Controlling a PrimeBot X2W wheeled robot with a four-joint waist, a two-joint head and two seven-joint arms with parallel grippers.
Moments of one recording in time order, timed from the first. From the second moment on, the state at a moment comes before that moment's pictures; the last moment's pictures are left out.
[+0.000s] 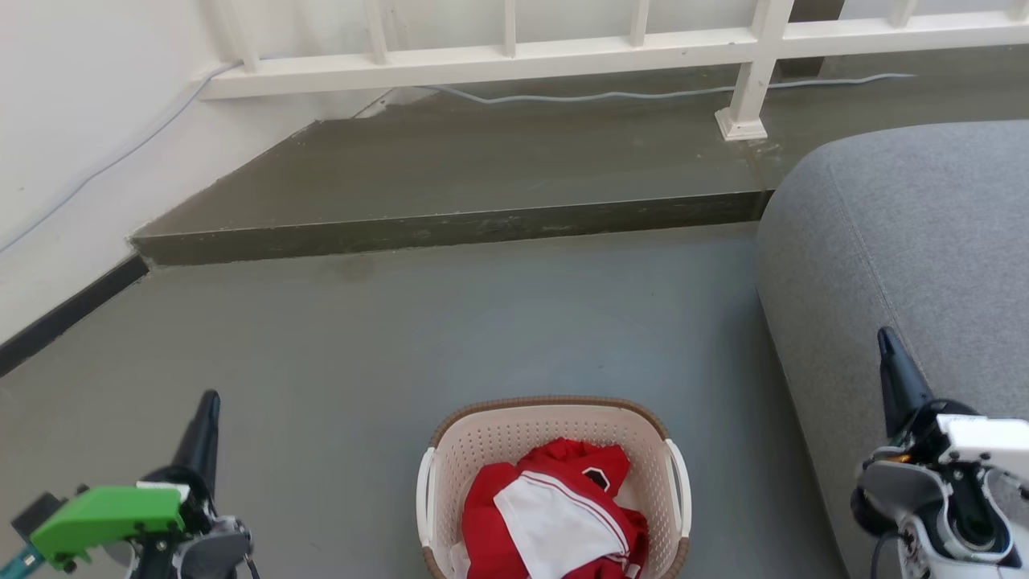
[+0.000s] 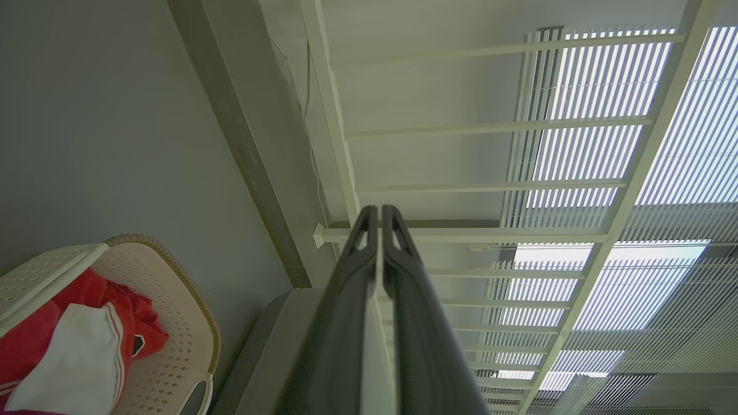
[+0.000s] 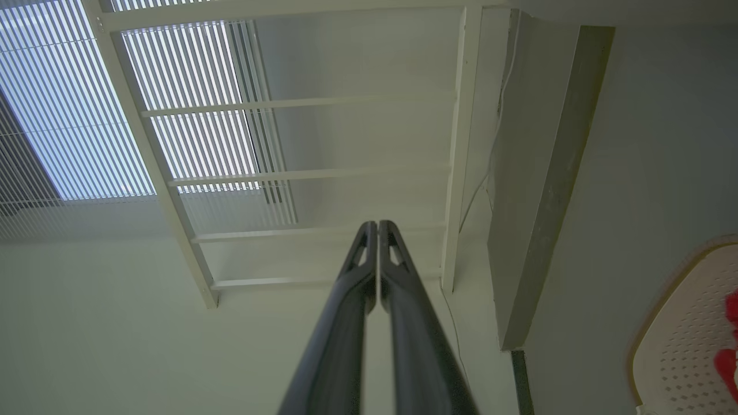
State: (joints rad) left arm -0.06 0.04 0.08 0.28 -1.61 -0.12 0.11; right arm -0.05 -0.04 -0.13 0.28 1.61 0.12 0.10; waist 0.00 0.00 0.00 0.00
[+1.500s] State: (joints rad) left arm -0.03 0.06 -0.02 0.24 -1.38 -0.12 -0.03; right arm -0.06 -0.05 0.05 0.27 1.40 0.12 -0.03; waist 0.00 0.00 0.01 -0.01
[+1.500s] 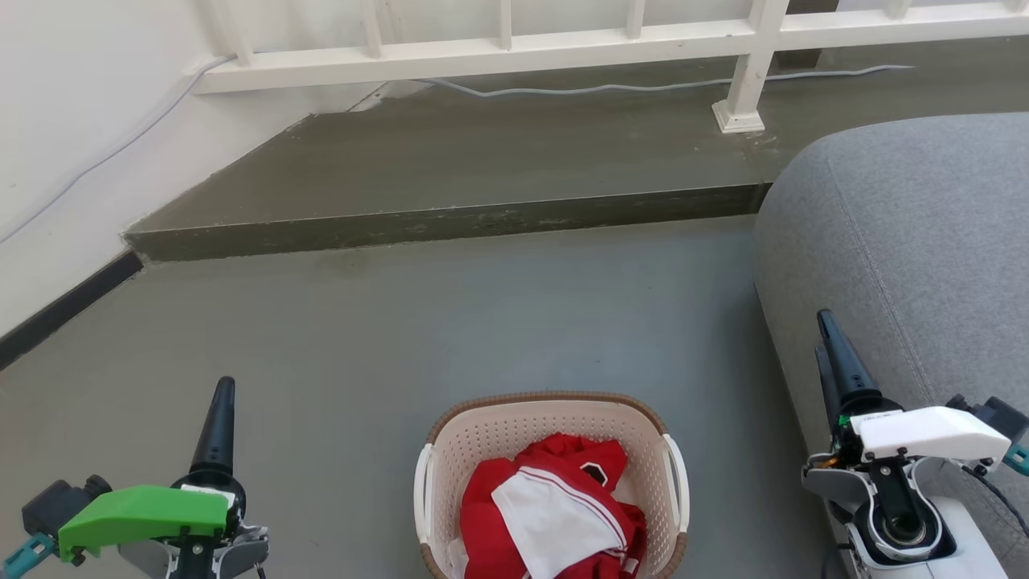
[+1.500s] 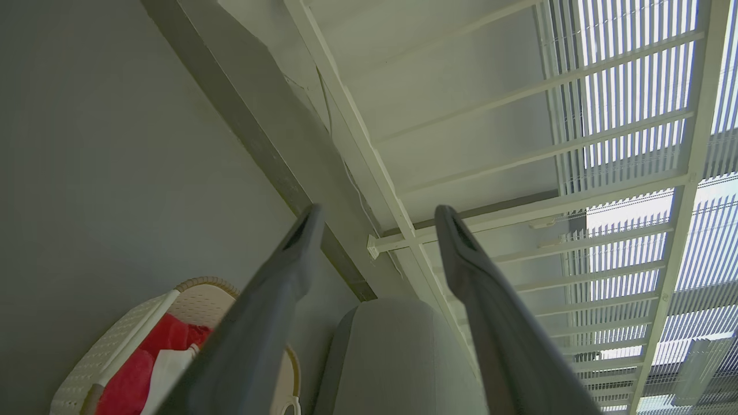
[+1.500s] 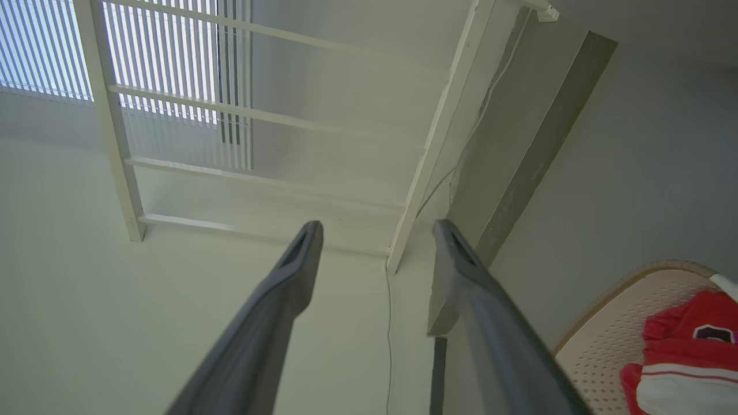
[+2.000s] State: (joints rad) left arm -0.05 0.08 -0.04 0.21 -1.14 -0.12 -0.08; right arm -0.09 -0.07 0.12 0.27 1.20 0.12 -0.09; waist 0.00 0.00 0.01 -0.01
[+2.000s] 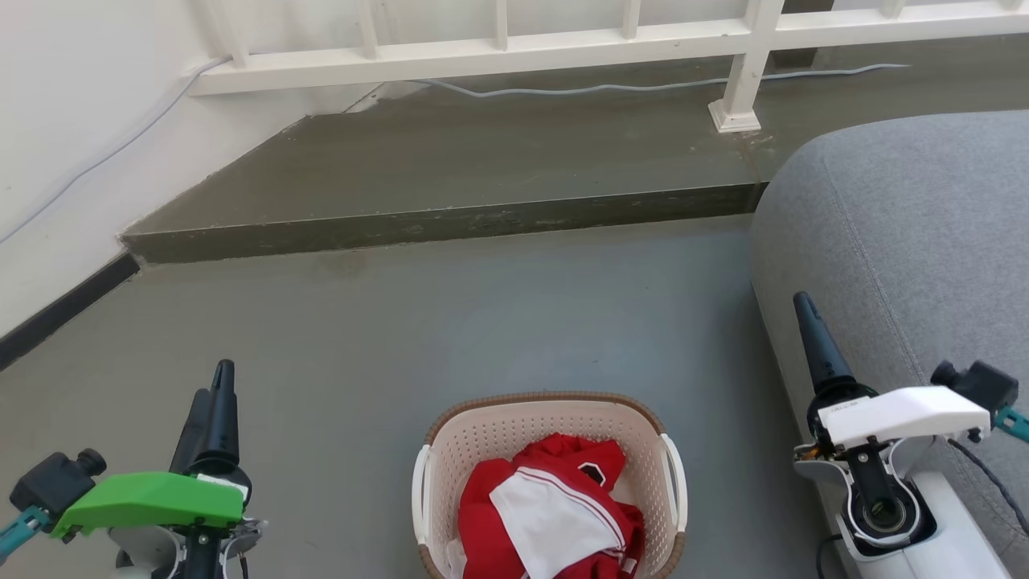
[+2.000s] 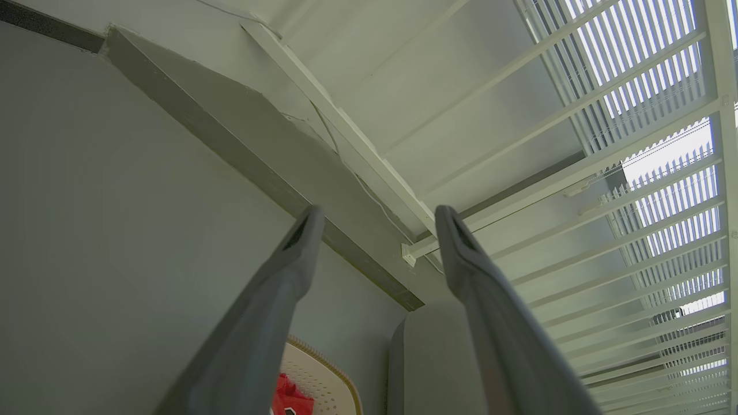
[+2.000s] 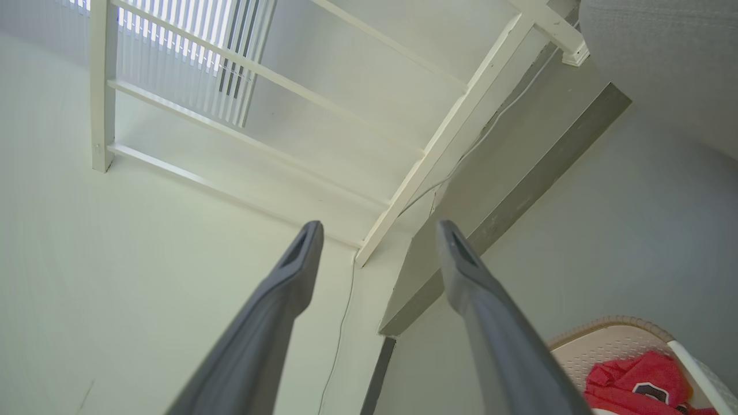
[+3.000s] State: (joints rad) left arm -0.06 0.08 -0.07 0.19 -0.58 -0.12 -0.19; right arm -0.16 -0.11 0.27 0.30 0.63 0.04 -0.19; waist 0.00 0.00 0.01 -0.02
